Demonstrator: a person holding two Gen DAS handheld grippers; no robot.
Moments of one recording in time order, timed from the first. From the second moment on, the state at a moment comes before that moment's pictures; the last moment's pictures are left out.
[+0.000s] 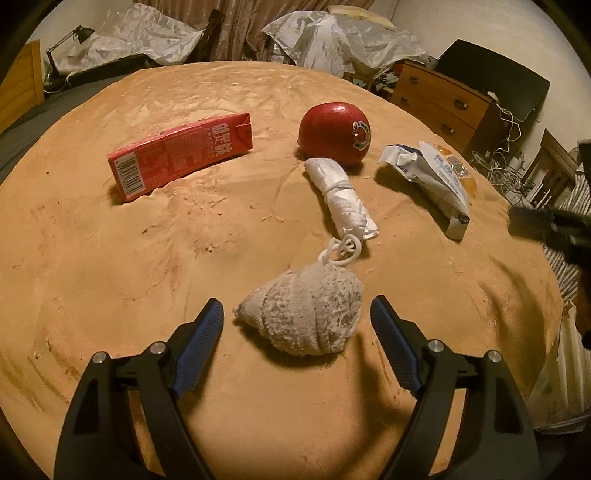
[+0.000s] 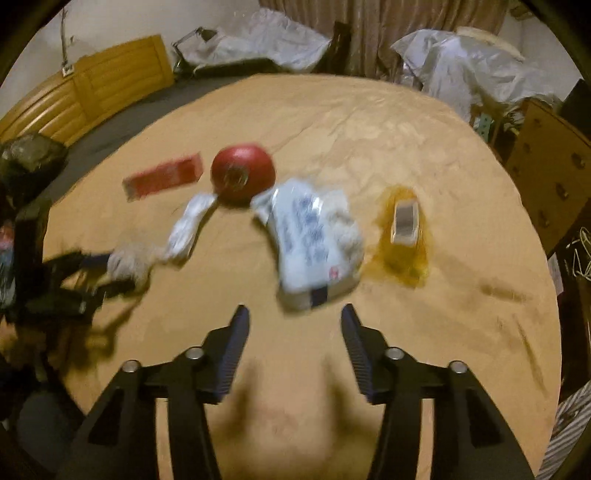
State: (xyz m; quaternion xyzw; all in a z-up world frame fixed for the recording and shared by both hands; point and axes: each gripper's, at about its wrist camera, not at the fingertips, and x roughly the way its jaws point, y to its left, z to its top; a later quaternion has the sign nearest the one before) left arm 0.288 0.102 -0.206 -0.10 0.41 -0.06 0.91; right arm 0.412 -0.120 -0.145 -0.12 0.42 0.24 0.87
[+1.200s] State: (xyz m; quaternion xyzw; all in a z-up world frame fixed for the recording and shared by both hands) left arm 0.298 0.084 -0.204 -0.07 0.42 -0.05 0.90; right arm 0.382 -0.127 -0.171 -0.11 0.54 0.25 0.80
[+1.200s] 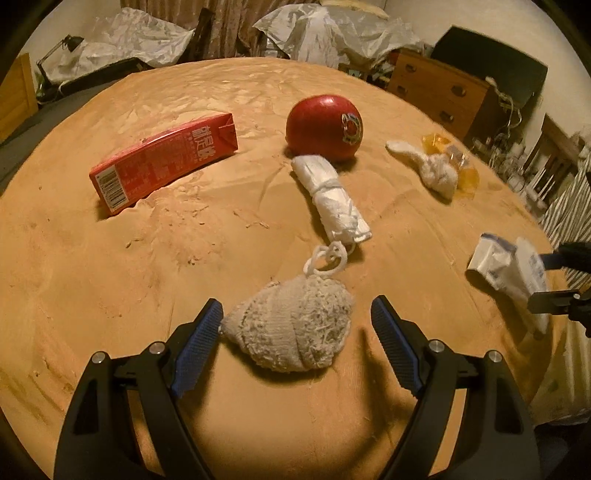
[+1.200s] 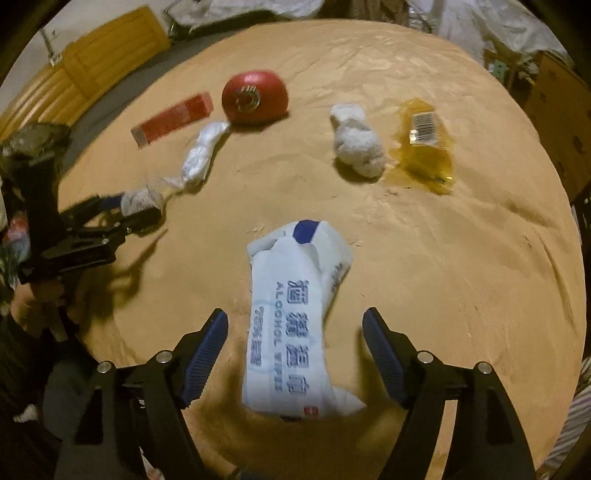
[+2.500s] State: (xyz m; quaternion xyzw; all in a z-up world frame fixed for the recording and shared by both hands) left arm 0.159 0.003 -0.054 -0.03 0.21 0.02 0.98; right arm 0.200 -0.136 -0.057 -0.01 0.20 0.15 0.97
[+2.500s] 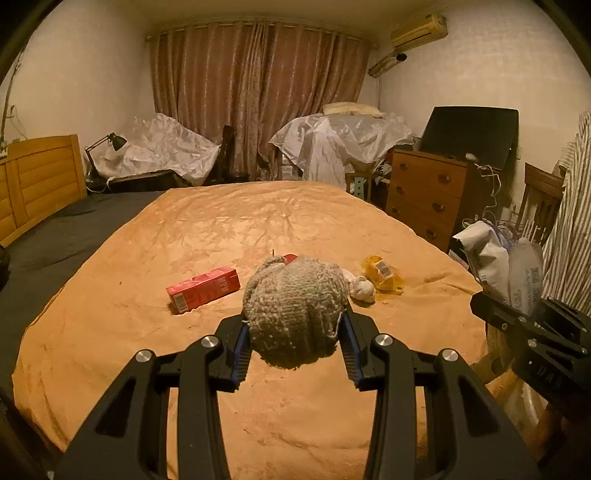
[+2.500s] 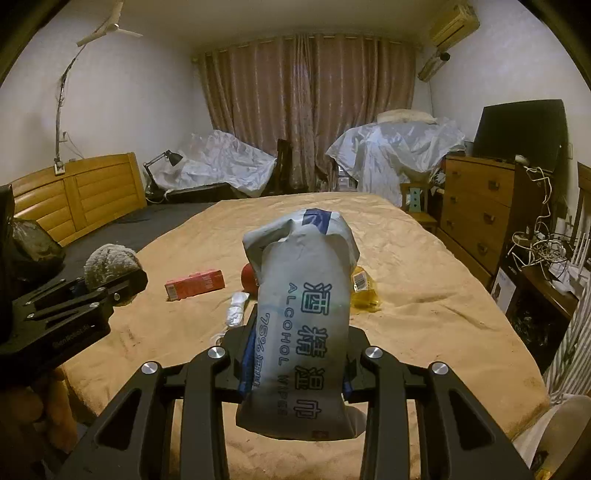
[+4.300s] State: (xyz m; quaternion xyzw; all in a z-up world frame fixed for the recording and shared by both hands) left arm 0.169 -0.365 -0.079 0.11 0.33 -0.34 0.87; right arm 0.050 -0.579 -0.041 0.09 0.39 -0.10 0.91
